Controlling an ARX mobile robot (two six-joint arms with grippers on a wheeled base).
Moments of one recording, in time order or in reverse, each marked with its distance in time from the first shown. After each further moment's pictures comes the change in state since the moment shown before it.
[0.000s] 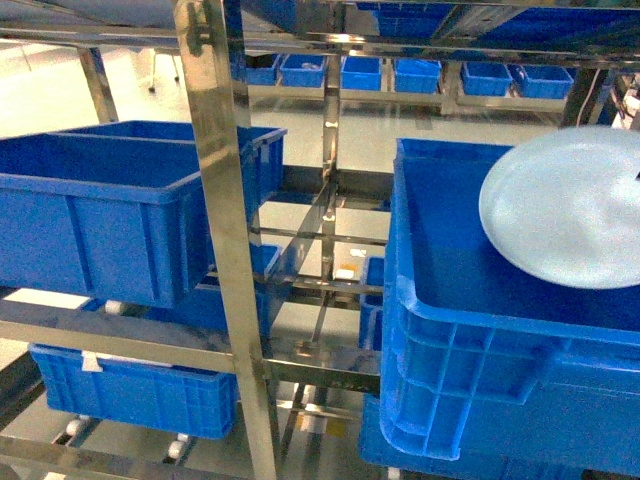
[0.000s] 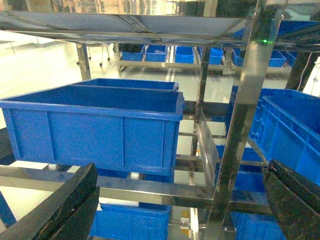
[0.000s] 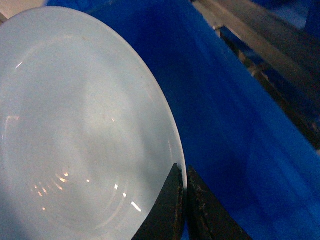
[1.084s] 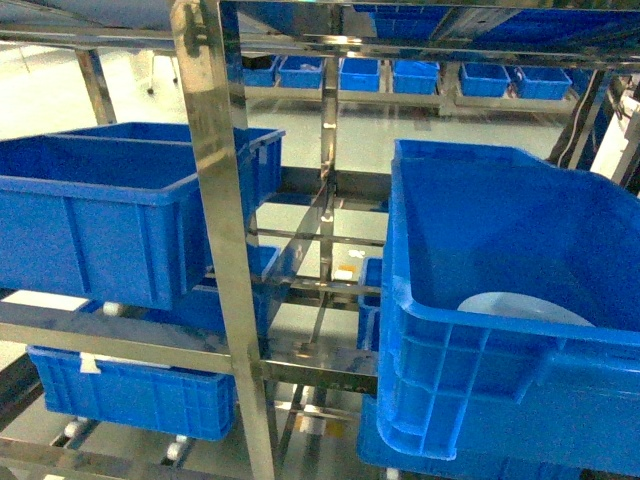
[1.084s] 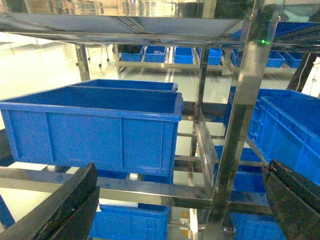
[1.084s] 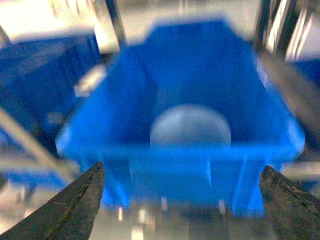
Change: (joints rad) left arm 0.000 0.000 0.000 0.001 0.001 0.000; right arm 0.300 -1.204 -0.592 -0.390 0.047 -0.209
